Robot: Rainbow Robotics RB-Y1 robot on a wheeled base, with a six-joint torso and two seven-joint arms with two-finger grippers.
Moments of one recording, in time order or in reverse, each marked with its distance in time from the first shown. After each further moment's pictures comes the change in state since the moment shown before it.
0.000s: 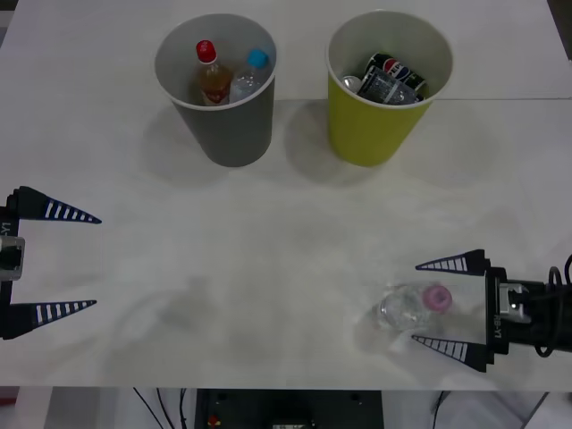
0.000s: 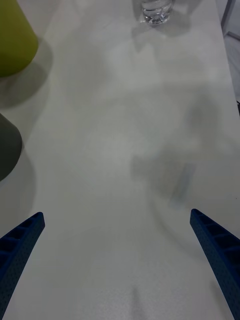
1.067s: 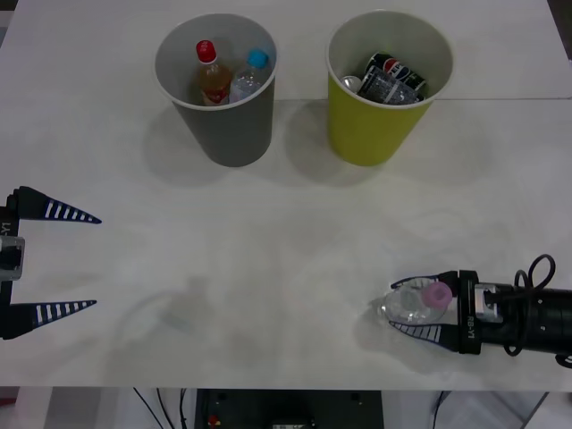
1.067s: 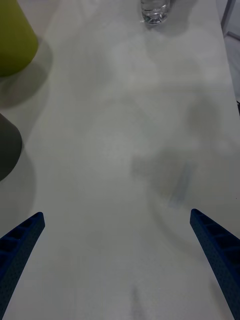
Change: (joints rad) right arm -0.079 0.082 0.032 0.140 0.000 -0.057 0.049; left arm 0.000 0.000 0.000 0.000 0.000 0.000 0.000
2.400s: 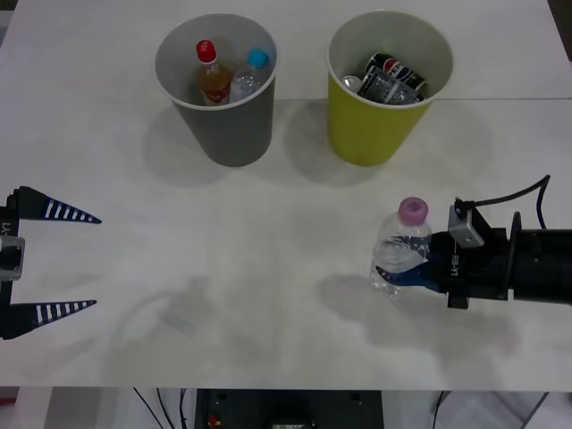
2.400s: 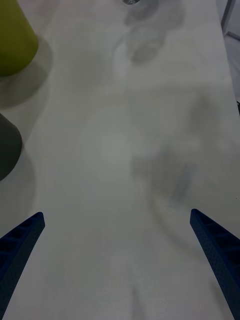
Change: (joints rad) right arm 0.034 -0.056 0.003 -0.569 0.215 0.199 -0.860; left arm 0.000 0.000 0.000 0.000 0.000 0.000 0.000
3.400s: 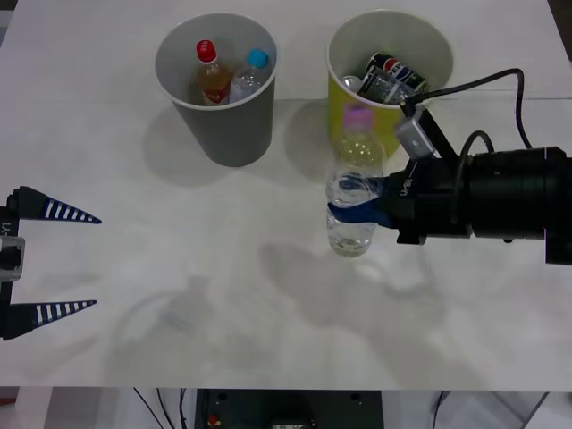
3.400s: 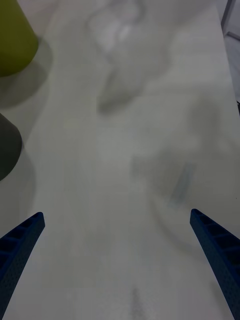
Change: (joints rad) right arm -0.252 -0.218 0.245 -0.328 0.204 0.261 -0.864; left arm 0.000 0.000 0.000 0.000 0.000 0.000 0.000
